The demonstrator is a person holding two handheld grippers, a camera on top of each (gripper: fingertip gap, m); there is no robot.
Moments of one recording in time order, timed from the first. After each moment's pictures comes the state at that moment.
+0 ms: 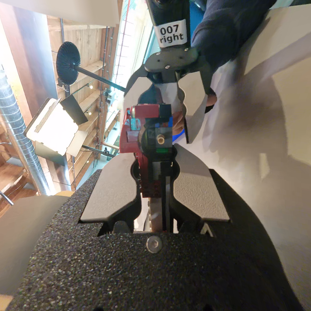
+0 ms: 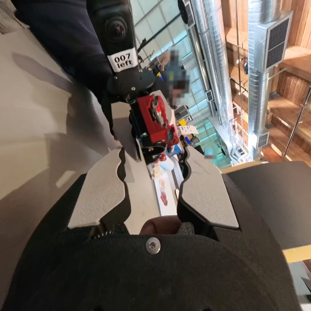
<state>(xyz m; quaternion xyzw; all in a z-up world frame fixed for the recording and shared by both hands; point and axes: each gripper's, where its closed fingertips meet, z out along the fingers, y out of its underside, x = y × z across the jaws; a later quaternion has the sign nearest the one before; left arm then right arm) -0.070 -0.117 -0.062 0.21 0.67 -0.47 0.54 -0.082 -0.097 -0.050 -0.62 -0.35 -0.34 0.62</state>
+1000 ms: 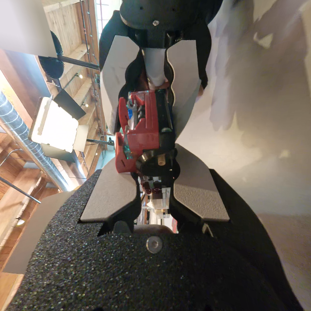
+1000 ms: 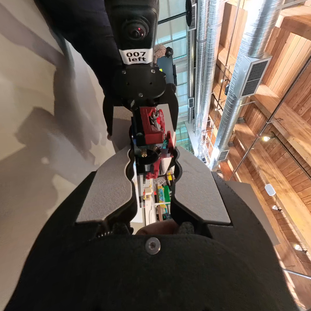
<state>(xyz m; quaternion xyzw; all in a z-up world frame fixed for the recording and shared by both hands) -0.056 -0.101 -0.066 0.24 0.69 -0.36 0.58 -0.092 -0.074 -0.043 -0.57 -0.41 -0.46 0.55</state>
